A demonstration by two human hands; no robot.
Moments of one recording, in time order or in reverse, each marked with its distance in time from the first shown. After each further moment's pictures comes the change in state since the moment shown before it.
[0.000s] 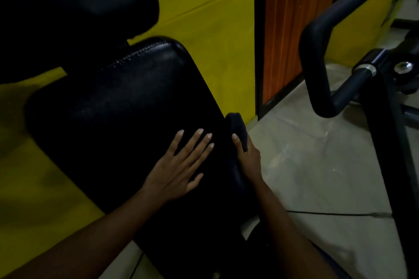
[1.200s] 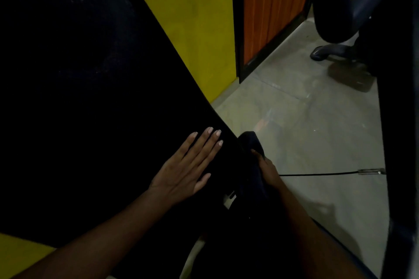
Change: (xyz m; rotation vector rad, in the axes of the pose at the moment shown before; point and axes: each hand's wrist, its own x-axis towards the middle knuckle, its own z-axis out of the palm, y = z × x) left_hand 0.022 0.137 0.052 -0.139 0.059 0.105; right_hand -0.028 0.173 -0.063 -0.013 -0.098 0.625
